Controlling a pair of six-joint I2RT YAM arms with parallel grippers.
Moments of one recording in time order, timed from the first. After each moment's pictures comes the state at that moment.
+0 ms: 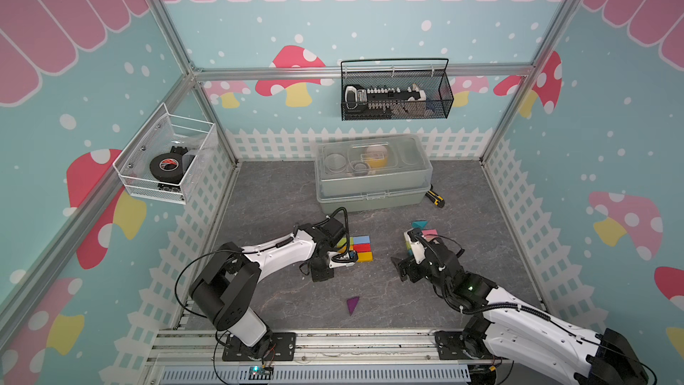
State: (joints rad) left arm -0.67 1.60 0.95 -0.85 0.03 0.68; right arm 0.76 0.86 0.39 -0.13 0.18 0.15
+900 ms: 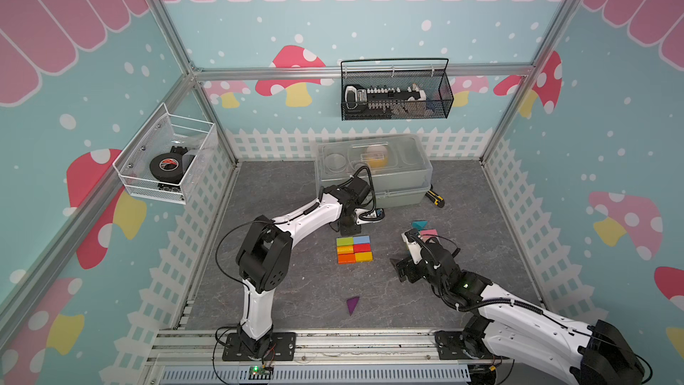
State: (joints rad) left arm -0.65 1.99 1.61 -0.89 -0.04 0.81; right arm 0.76 0.92 0.39 -0.11 0.19 0.15
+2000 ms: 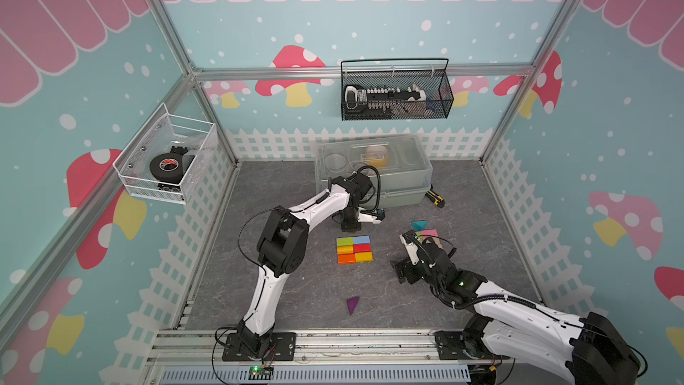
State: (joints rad) left arm -0.60 2.19 1.83 -1.08 0.04 0.92; right arm 0.76 0.98 0.39 -0.11 0.19 0.15
